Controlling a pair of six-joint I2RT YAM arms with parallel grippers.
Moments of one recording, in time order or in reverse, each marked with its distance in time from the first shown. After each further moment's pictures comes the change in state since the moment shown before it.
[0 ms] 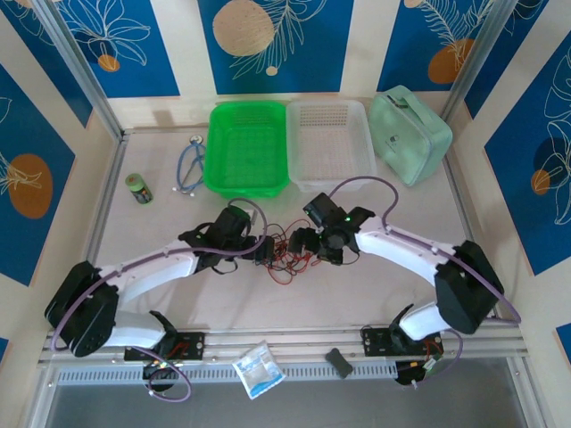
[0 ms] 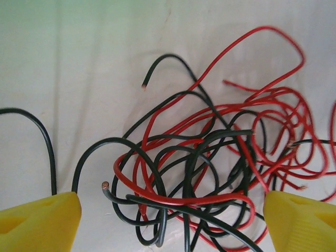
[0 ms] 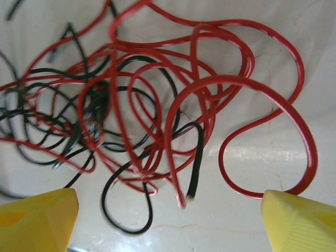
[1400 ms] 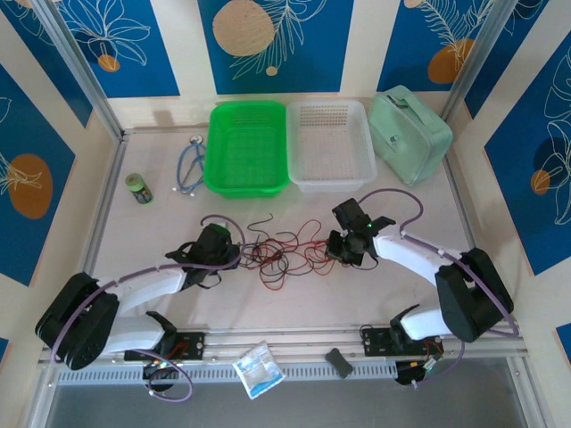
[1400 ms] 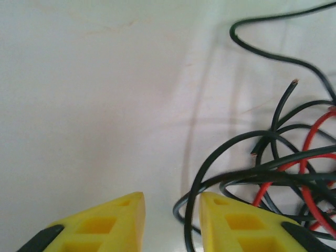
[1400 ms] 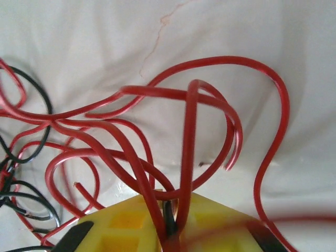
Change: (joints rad) left arm 0.113 -0.111 -0.280 0.173 -0.129 -0.078; right arm -0.212 -0.099 -0.227 0.124 -0.003 -0.069
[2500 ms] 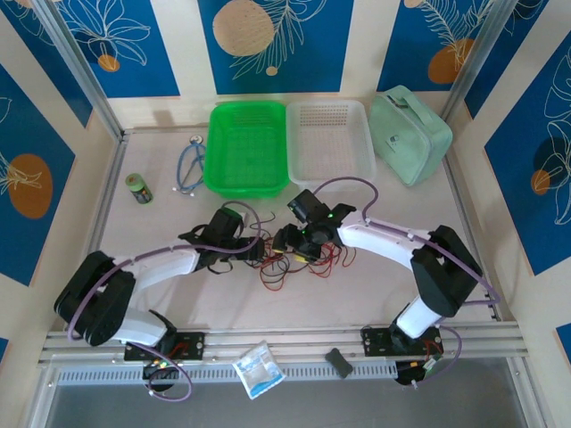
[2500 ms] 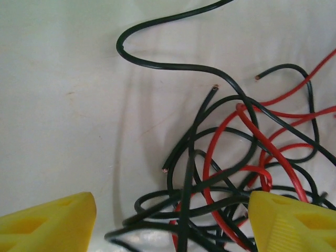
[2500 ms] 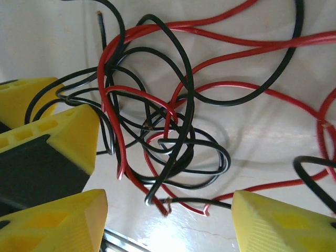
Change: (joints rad) left arm -0.013 0.202 0.190 -0.024 0.196 0.084; right arm 0.257 0.240 0.290 0.038 -0.159 0.205
